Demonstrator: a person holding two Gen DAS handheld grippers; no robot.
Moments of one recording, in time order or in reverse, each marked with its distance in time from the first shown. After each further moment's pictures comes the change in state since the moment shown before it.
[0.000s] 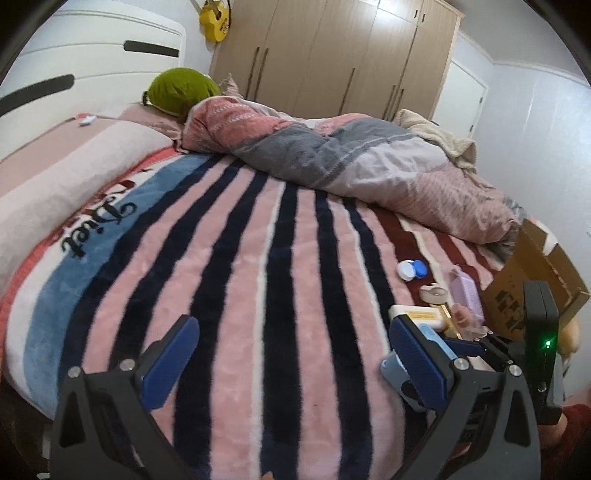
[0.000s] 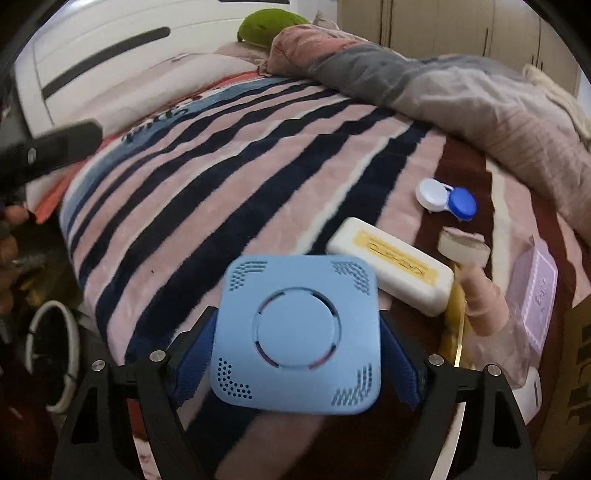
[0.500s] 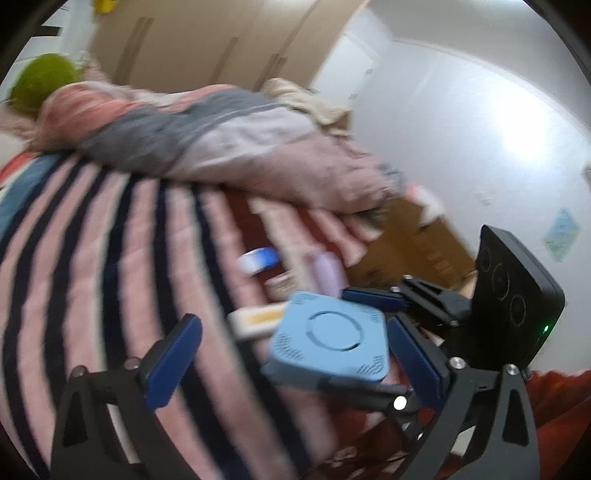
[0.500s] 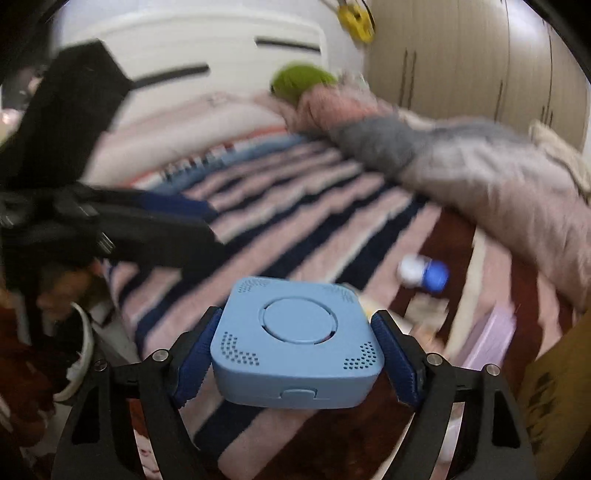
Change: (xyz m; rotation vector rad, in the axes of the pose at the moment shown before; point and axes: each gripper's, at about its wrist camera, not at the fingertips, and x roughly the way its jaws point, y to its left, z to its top) left arm 0.018 -0.079 0.049 0.129 0.152 -0.562; right arm -0.086 0.009 0.020 -0.172 -0.239 0.058
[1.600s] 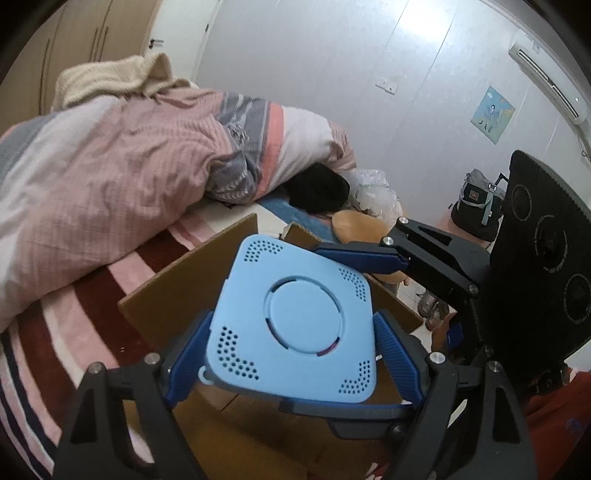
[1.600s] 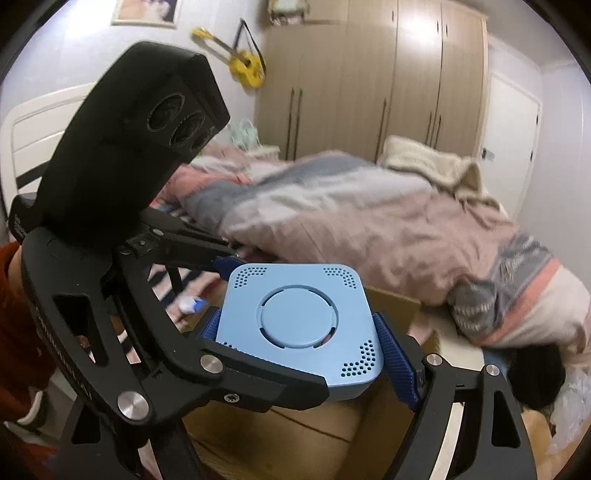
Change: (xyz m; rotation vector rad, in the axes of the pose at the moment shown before) left arm 0.220 -0.226 0.115 0.398 0.361 -0.254; right arm -0.169 -0.207 -0.019 0.180 -0.060 -0.335
